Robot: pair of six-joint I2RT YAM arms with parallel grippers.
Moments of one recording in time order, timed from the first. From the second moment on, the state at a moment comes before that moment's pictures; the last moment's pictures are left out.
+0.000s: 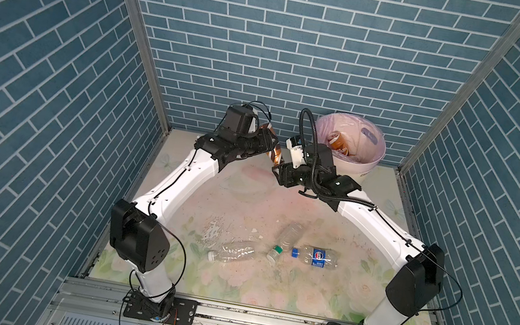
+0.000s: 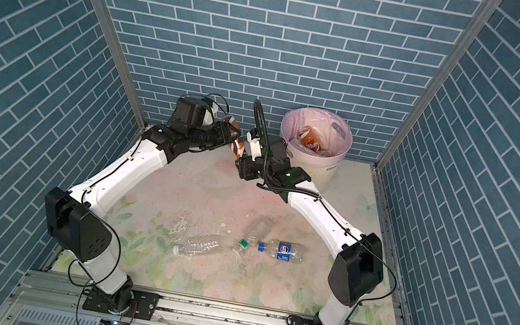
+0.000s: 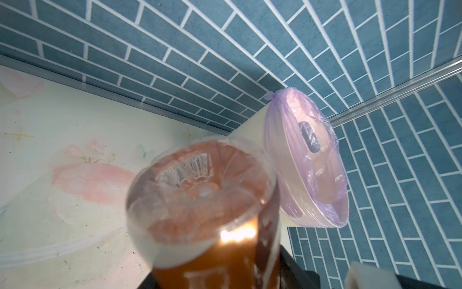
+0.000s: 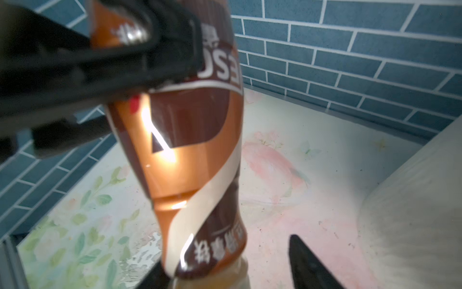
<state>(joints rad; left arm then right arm) -0.41 1.68 1.71 -0.49 0.23 -0.73 0.73 1.73 1.60 -0.40 -0.11 0.19</state>
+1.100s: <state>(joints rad) -0.42 1.66 1.62 -0.40 0.24 -0.78 0.73 1.75 1.63 -0.42 -0.12 0.19</state>
